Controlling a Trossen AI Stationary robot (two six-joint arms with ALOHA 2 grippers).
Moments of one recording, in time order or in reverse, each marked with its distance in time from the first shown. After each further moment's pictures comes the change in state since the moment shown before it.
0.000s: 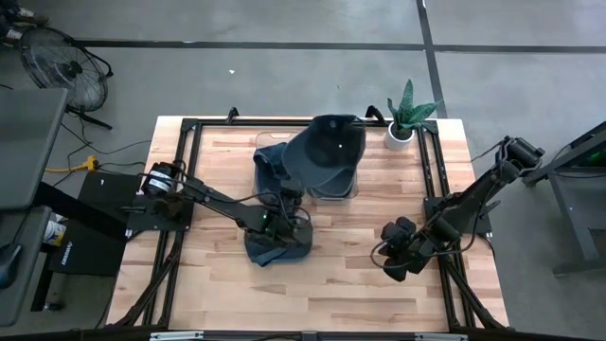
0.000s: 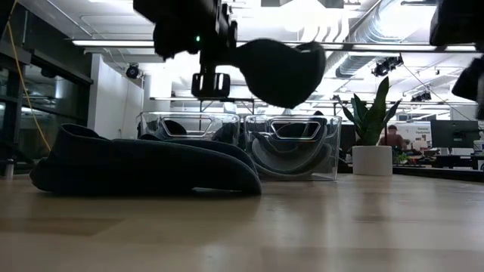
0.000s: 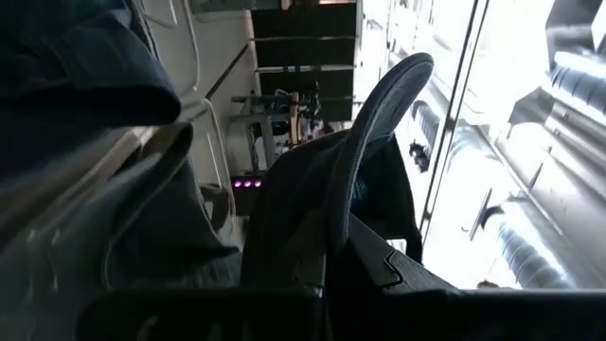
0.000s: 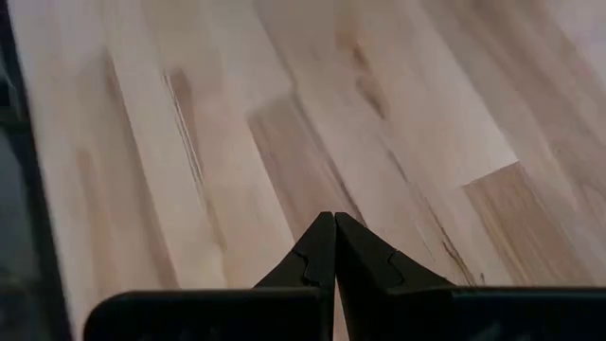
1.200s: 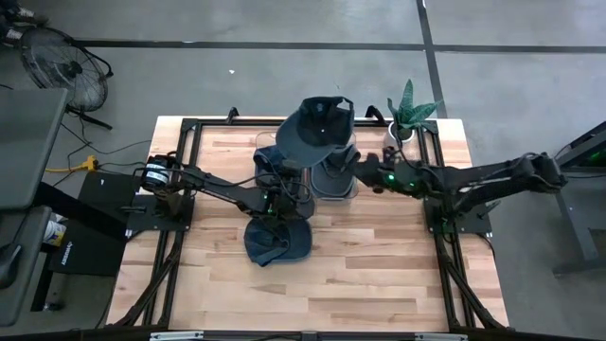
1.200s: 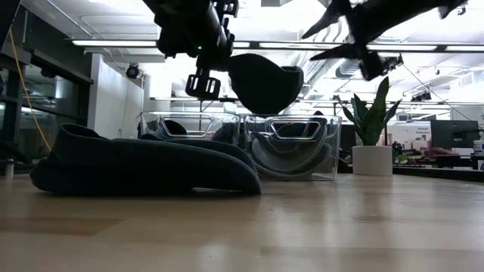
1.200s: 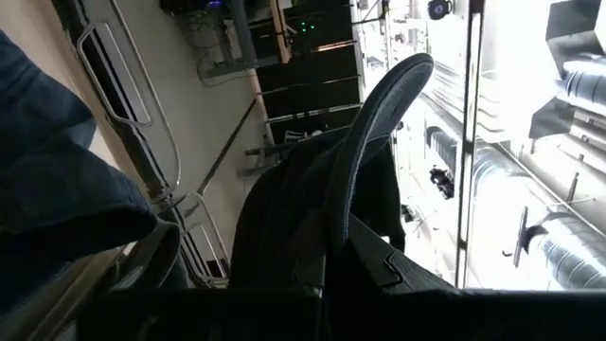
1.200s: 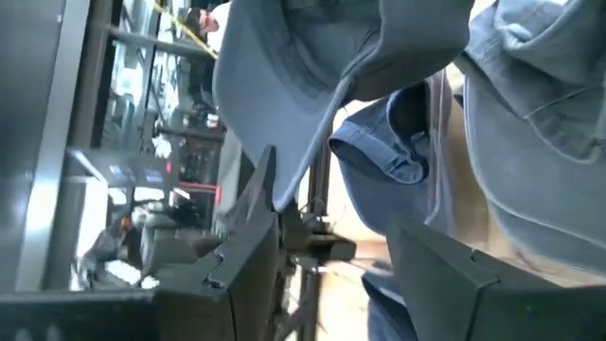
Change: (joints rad) left arm 0.132 -0.045 -0.013 -0.034 0.001 0.154; right arm -0.705 -0.188 0.000 0.602 0.129 0.338
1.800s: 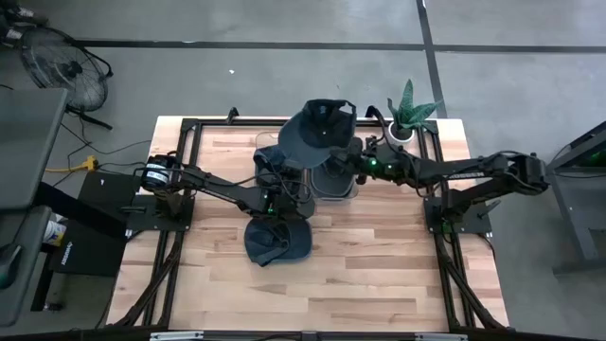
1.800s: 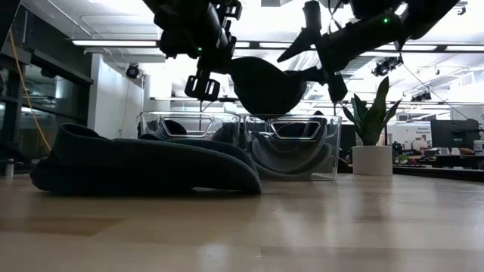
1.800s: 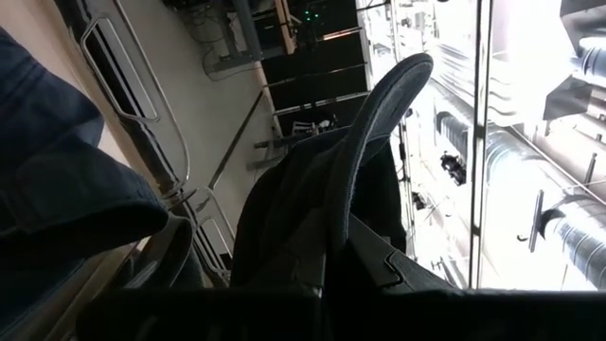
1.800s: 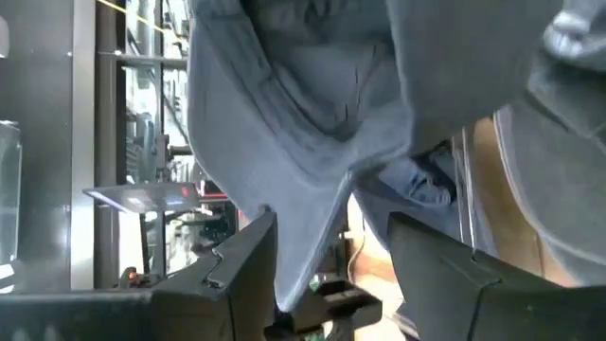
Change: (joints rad) left arm 0.000 0.001 0.000 -0.013 0.035 0.030; right arm -0.230 0.238 0.000 0.295 -0.254 0.079
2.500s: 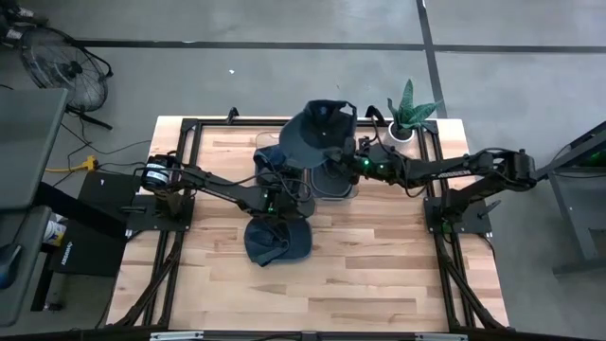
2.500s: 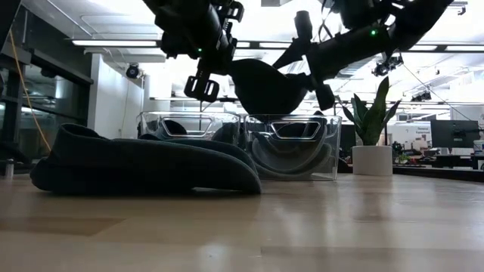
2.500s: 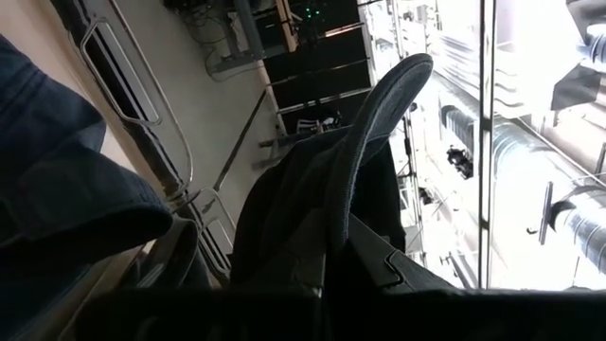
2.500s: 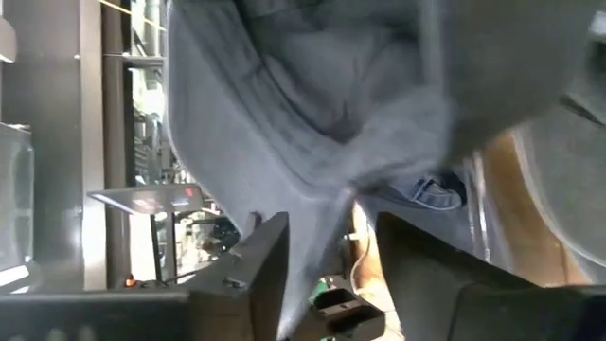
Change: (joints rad) left arm 0.006 0.000 0.000 -0.002 0.015 0.031; right arm -0.019 0.120 0.005 0.135 -0.029 0.020
